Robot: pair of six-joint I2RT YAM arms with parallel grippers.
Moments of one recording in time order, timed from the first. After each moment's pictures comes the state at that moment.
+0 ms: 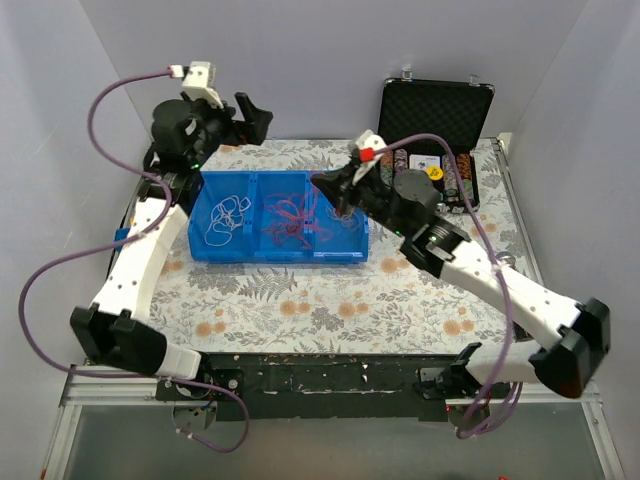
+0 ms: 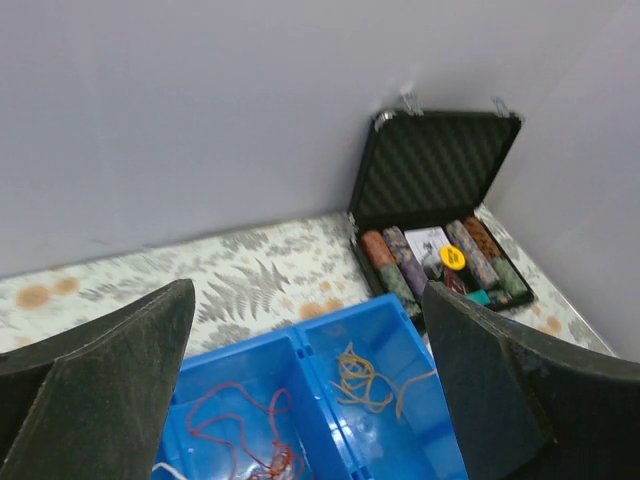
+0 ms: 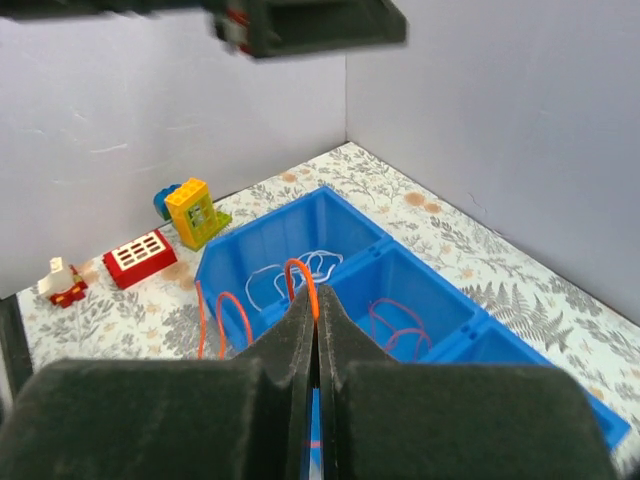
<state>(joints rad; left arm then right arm) -0.24 1.47 1.54 -0.11 0.26 -0.26 0.84 1.20 1.13 0.19 -0.11 0.07</state>
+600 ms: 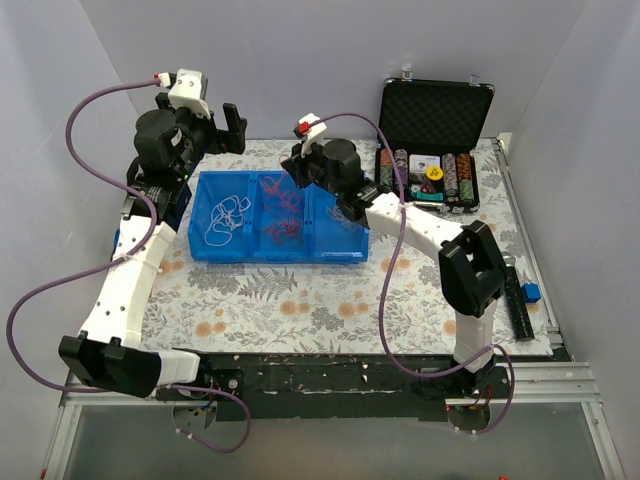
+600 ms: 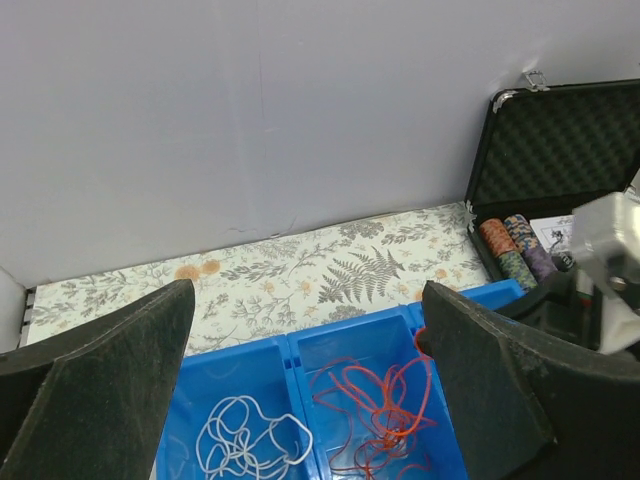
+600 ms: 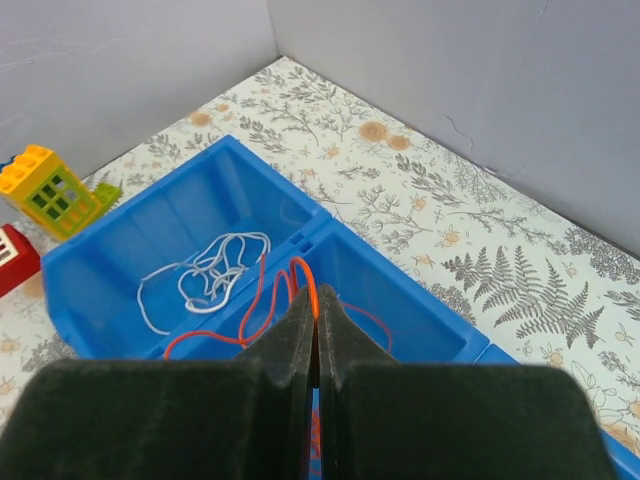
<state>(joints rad) -0.20 1.29 1.50 -0.20 0.08 -0.02 0.76 1.89 1.53 0.29 -0.11 0.08</state>
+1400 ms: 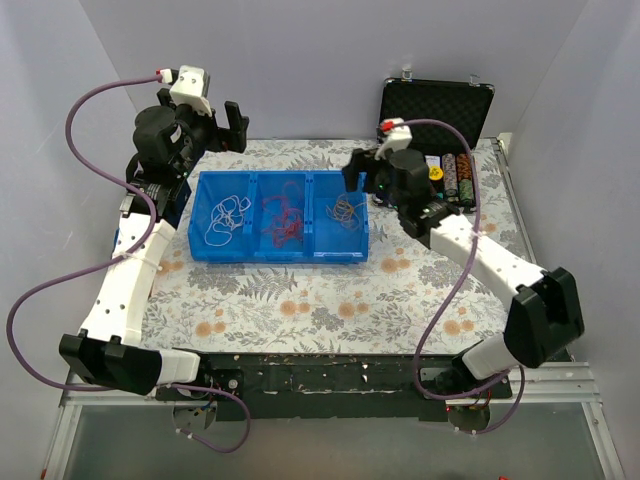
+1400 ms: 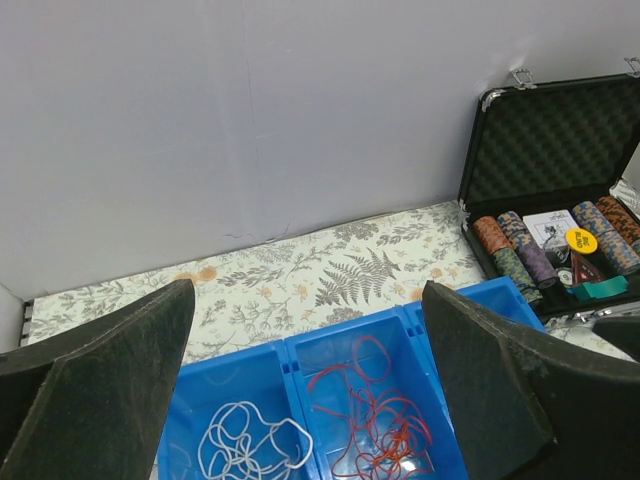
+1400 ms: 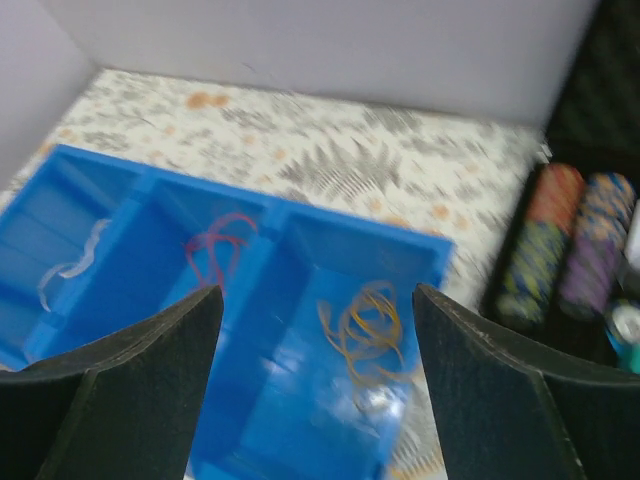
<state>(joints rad) -0.20 1.31 1.53 -0.22 0.10 0.00 0.62 1.51 1.24 0.10 0.13 0.22</state>
